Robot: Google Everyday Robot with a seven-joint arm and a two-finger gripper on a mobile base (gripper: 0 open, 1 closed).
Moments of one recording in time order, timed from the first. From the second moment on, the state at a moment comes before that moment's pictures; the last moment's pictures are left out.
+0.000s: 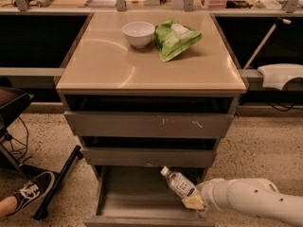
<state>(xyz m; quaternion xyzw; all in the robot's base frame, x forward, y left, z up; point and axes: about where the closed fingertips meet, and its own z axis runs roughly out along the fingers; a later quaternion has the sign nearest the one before) 0.420 -0.161 0.471 -0.34 0.90 0.12 0.24</state>
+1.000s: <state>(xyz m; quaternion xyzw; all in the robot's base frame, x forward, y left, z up) 0.449 -0.134 0.451 -0.29 0.87 0.25 0.29</state>
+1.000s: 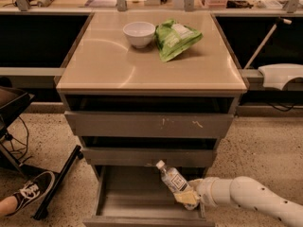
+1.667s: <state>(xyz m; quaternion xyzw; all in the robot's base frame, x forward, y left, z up) 0.467 -0.163 0.320 -0.21 0.89 0.32 0.23</state>
